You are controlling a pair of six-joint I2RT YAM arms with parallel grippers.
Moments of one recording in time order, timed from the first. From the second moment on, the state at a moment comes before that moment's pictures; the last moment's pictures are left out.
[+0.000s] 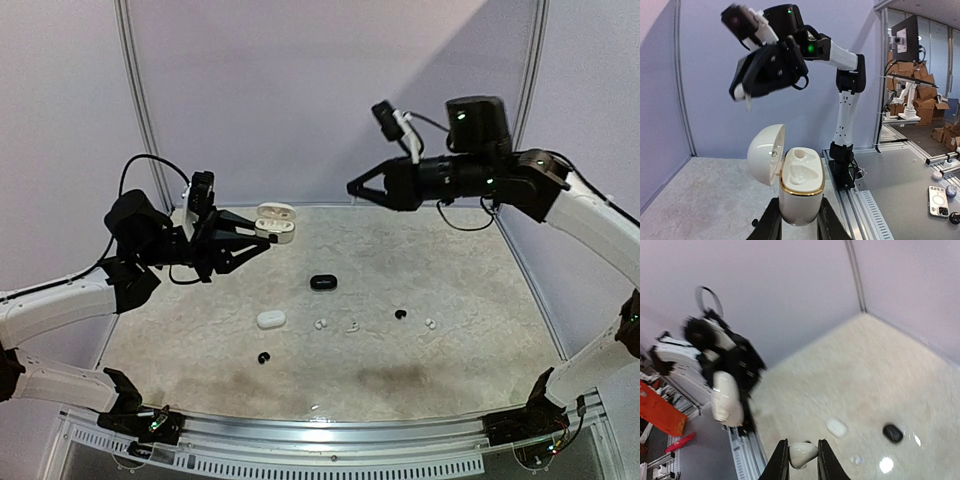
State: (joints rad) left arm -0.63 1.12 0.71 0.65 0.92 -0.19; right arm 0.83 1.45 1.59 -0.50 -0.38 0.26
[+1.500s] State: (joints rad) left arm -0.64 1.18 0.82 0.60 1.17 -0.13; right arm 1.05 1.69 1.94 -0.64 -0.71 -0.33
